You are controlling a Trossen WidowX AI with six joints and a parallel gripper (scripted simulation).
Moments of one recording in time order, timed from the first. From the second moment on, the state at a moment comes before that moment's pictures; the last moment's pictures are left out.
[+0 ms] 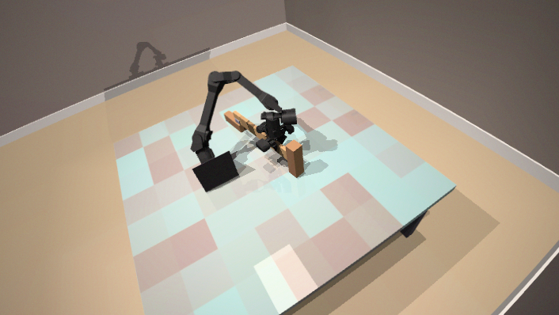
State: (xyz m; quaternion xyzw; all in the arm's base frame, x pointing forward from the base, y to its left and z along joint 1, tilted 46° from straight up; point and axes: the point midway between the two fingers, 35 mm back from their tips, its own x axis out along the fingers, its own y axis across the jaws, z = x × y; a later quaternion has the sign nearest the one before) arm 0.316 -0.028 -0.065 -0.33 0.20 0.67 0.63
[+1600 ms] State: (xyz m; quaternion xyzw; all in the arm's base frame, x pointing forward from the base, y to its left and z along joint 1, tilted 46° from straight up) arm 0.318 -0.037 -0.075 -0.33 0.20 0.67 0.63
